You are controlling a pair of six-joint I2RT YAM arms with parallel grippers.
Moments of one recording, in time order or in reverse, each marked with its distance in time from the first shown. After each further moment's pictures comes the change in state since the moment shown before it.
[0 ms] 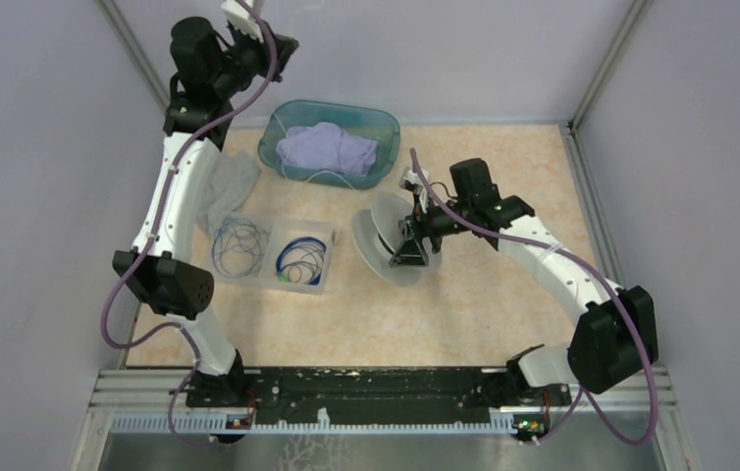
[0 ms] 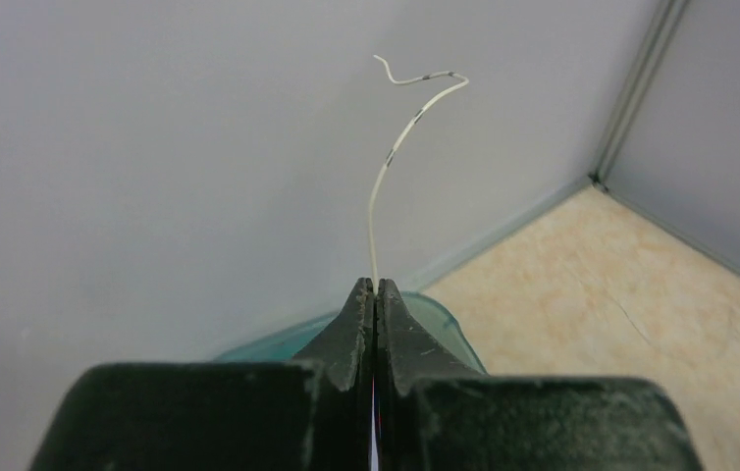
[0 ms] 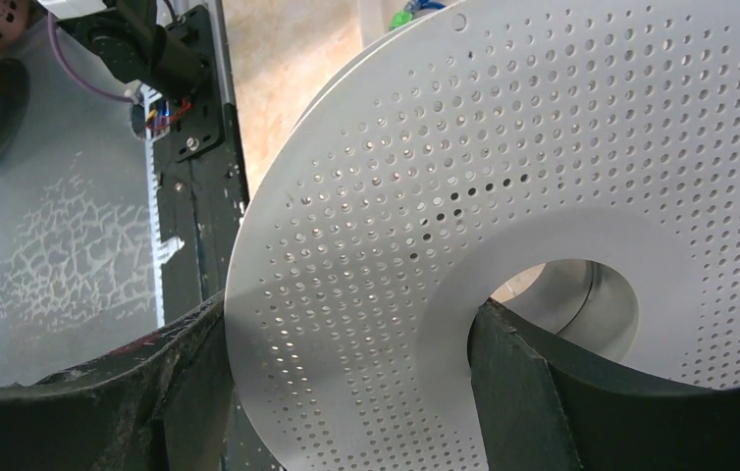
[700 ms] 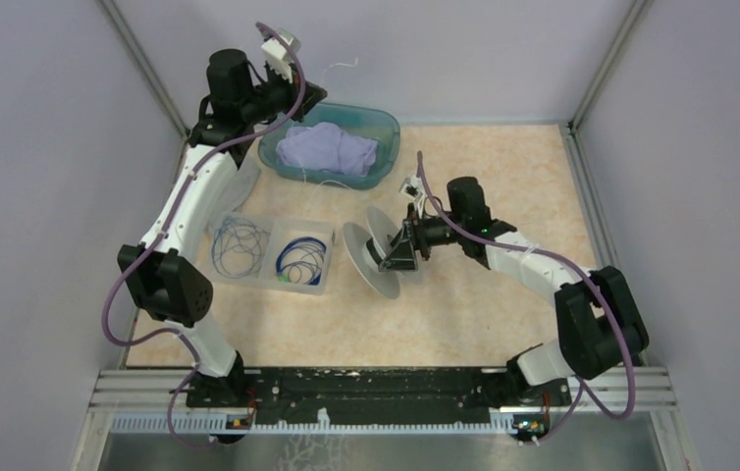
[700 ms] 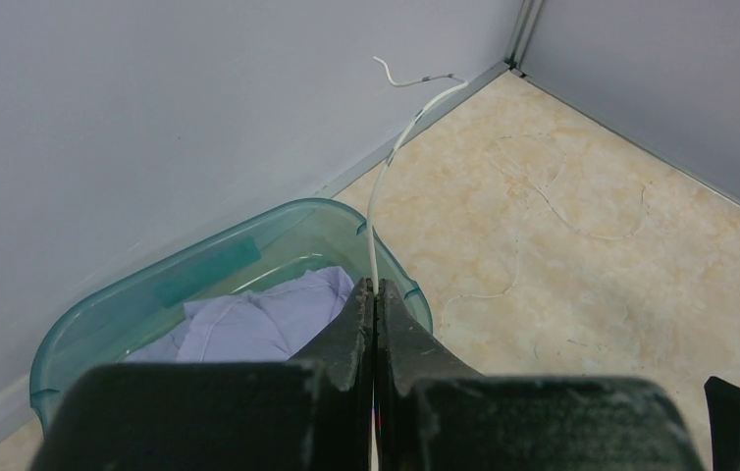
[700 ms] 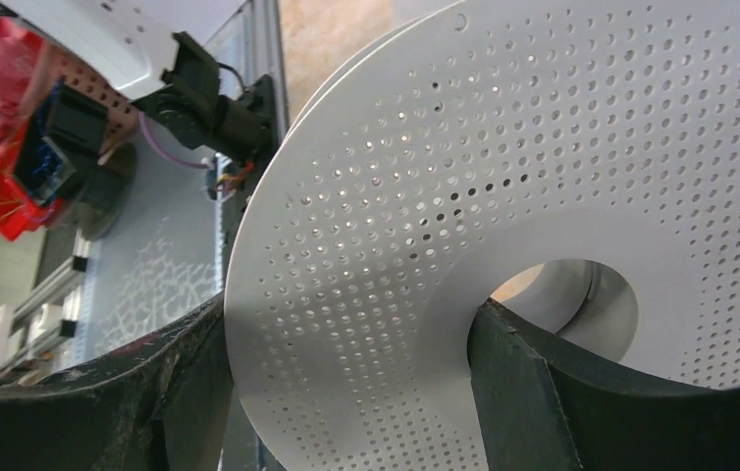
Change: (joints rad) left arm -0.053 -0.054 -0.329 0.011 0.169 0.040; right arm 0.000 0.062 -0.240 0.510 -0.110 0.368
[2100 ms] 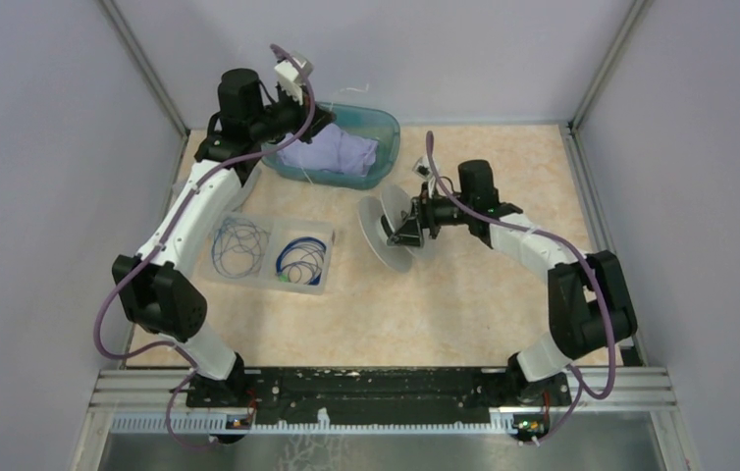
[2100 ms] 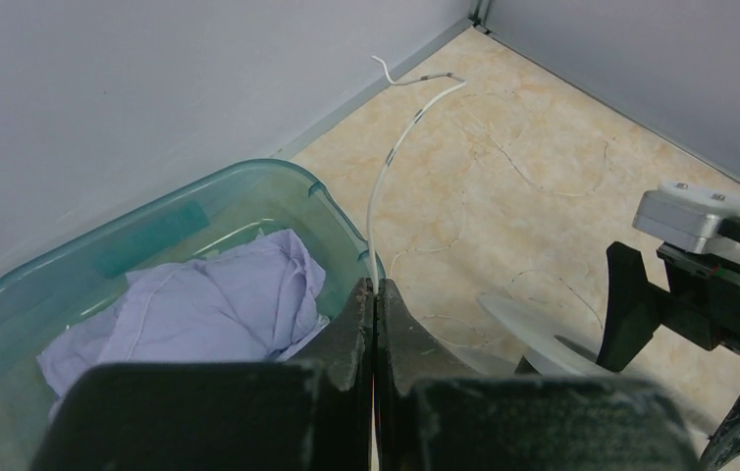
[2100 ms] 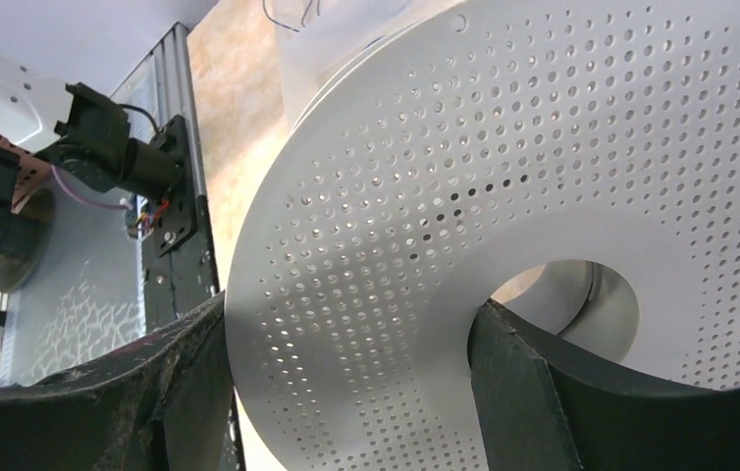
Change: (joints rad) left arm -0.049 -0.090 -0.156 0.008 -0.002 0.013; right arm -0.100 0.111 0.085 0.009 0.034 -0.052
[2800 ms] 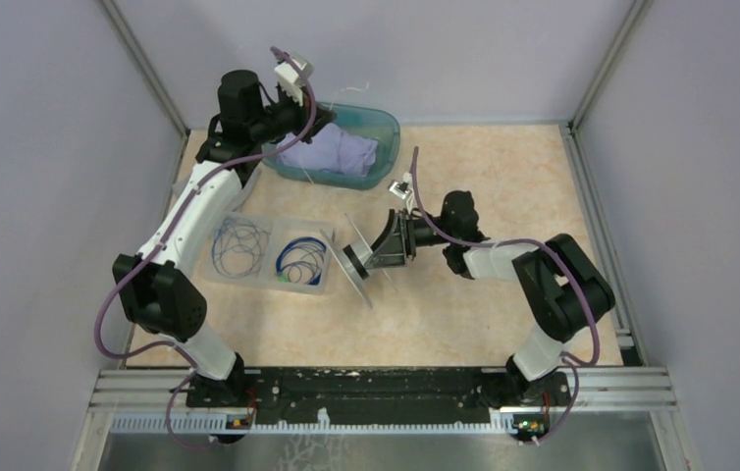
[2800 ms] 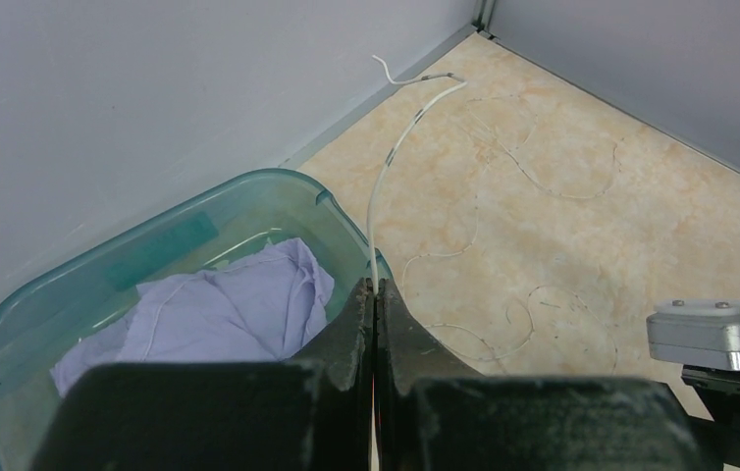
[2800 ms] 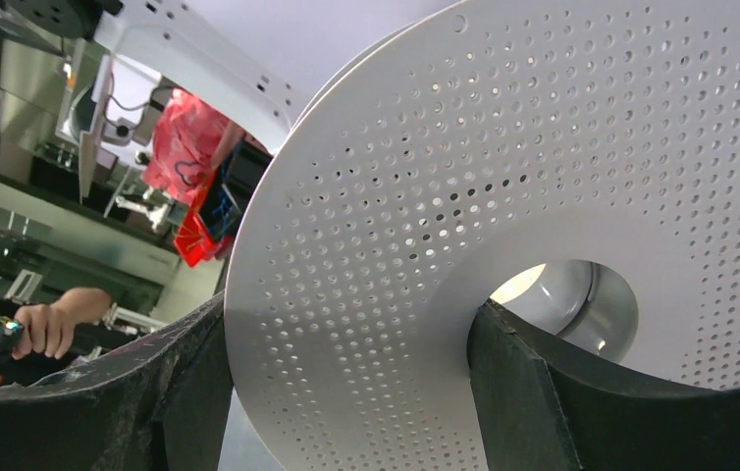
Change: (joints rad) left arm -0.002 -0.003 -0.029 0.041 0.007 0.019; right arm 0.160 0.101 -0.227 0.914 -0.206 0.779
